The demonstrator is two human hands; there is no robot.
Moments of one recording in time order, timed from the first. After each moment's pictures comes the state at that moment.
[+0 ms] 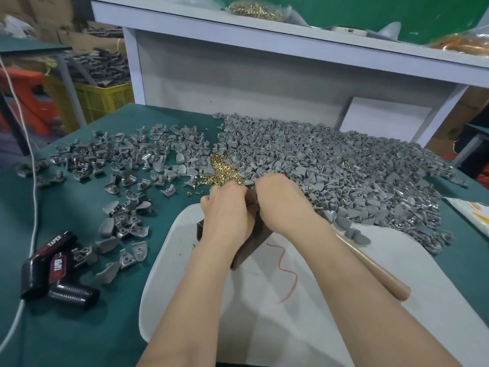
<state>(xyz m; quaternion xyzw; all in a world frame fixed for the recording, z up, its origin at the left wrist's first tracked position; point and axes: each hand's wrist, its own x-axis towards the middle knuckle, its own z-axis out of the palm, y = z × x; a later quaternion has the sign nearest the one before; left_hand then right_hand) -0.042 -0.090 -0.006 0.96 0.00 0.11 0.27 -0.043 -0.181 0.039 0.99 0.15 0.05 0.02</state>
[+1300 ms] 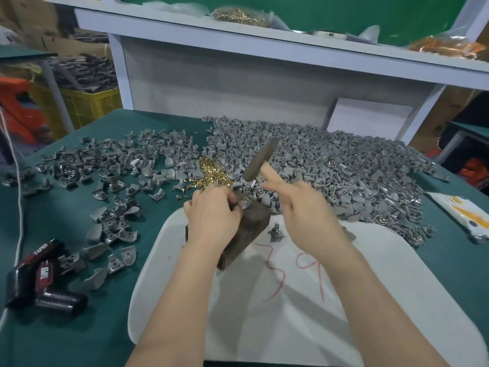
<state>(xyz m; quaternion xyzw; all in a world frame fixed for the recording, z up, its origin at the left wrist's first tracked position) -0.042 -0.087 -0.010 0.94 0.03 0.12 0.32 -0.071 -0.240 0.019 0.96 0.10 0.14 -0.20</state>
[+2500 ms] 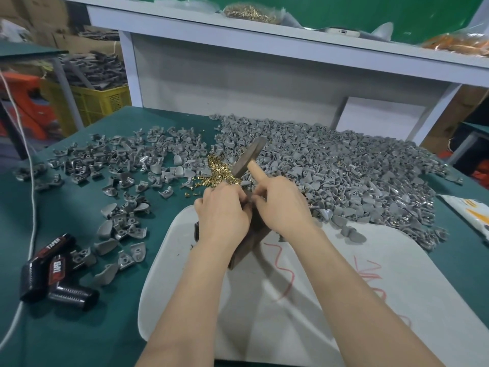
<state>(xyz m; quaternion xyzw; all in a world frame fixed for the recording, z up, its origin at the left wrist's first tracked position) -0.044 -0.089 -0.010 0.94 0.01 0.15 0.32 -0.029 -0.197 0.008 0.98 0.06 0.12 -0.18</state>
